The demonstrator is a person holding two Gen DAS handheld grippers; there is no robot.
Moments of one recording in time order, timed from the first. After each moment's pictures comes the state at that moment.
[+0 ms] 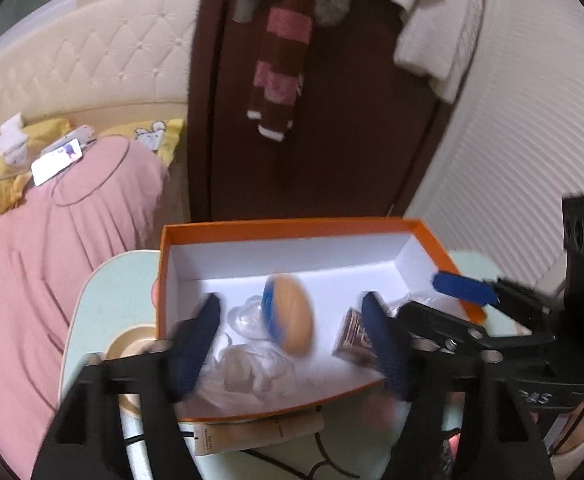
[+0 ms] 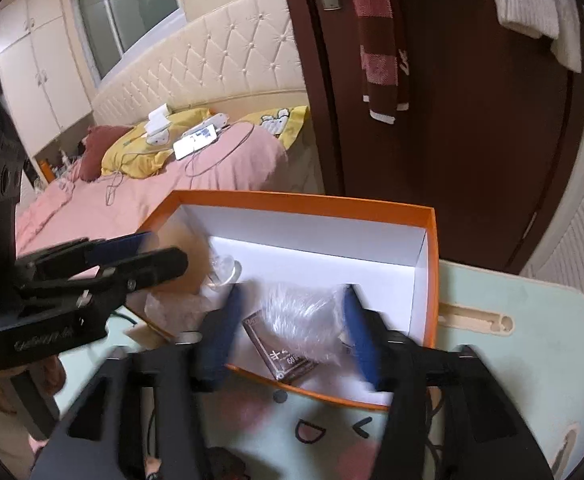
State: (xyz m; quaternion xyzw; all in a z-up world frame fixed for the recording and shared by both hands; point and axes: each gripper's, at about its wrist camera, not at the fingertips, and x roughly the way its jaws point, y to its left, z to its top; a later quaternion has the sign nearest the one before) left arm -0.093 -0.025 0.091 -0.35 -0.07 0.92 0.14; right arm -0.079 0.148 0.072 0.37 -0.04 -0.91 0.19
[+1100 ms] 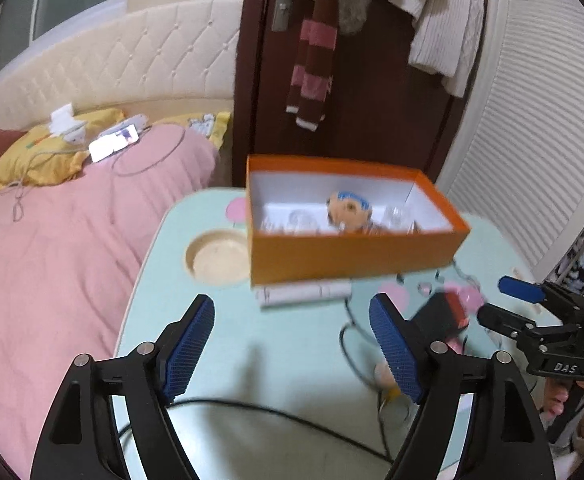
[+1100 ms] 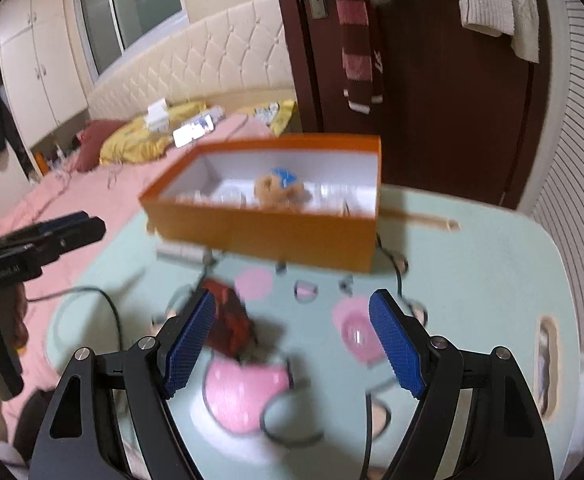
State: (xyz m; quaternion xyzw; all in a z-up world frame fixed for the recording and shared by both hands) left arm 0.028 -0.052 0.080 -0.36 -0.04 0.93 0.07; right arm 0.039 0.169 0.064 0.38 -0.01 -0.91 0.16
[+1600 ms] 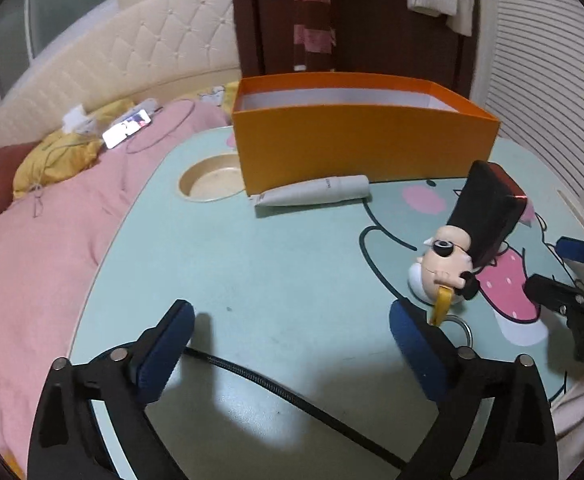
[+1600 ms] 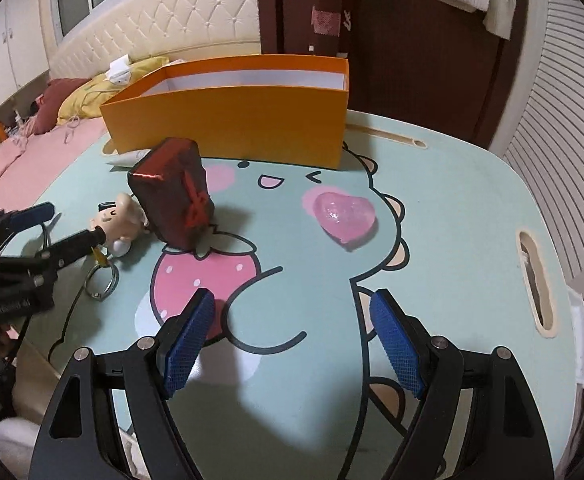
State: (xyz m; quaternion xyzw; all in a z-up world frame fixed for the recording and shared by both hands) left arm 0.038 -0.024 0.017 -0.39 0.03 0.92 0.02; right arm 0.068 0.165 0.017 0.42 0.04 -0.90 0.08
